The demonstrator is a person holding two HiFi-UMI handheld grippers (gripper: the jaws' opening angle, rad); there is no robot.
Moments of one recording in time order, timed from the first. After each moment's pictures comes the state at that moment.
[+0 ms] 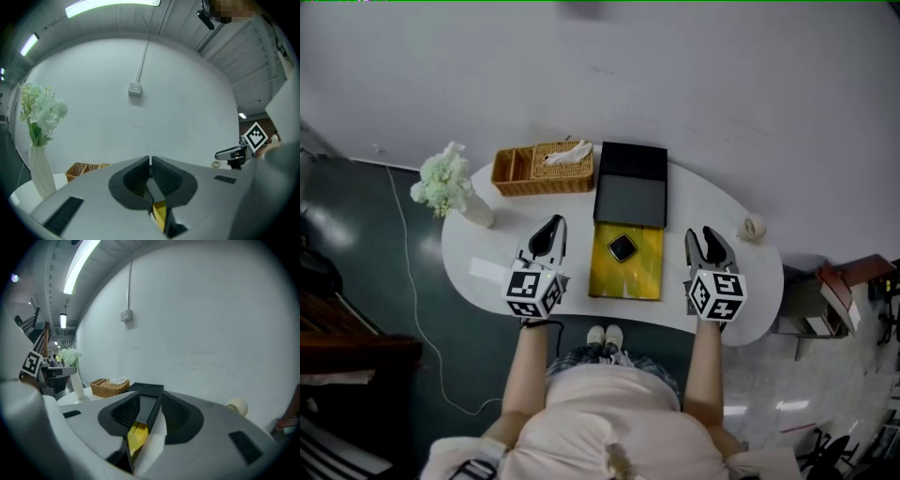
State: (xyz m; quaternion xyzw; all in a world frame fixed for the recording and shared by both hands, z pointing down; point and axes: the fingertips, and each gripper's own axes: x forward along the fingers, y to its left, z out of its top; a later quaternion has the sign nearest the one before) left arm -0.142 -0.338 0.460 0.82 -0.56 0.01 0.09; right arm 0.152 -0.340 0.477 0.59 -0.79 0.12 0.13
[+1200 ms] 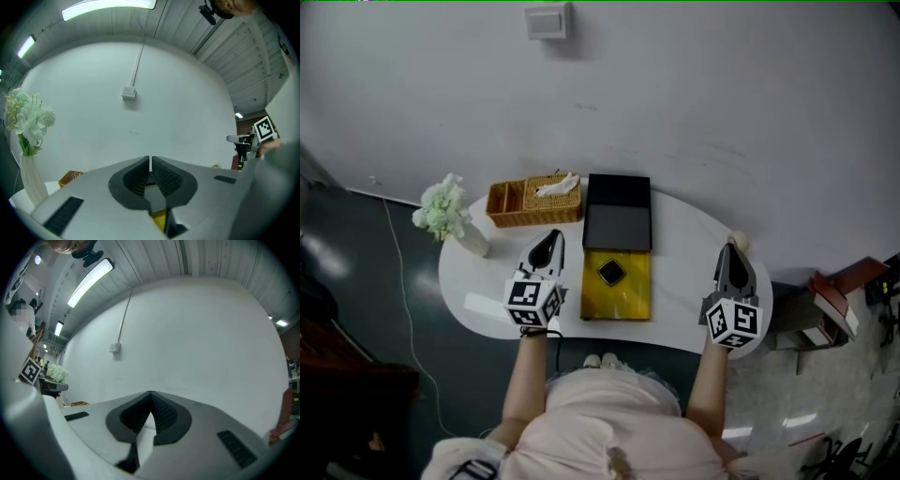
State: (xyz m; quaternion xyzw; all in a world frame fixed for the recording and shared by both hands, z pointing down) left arm -0.120 -0.351 0.436 0.83 -0.55 0.00 0.06; right arm 0.234 -0.307 0.386 0.67 -0.75 -0.02 0.00
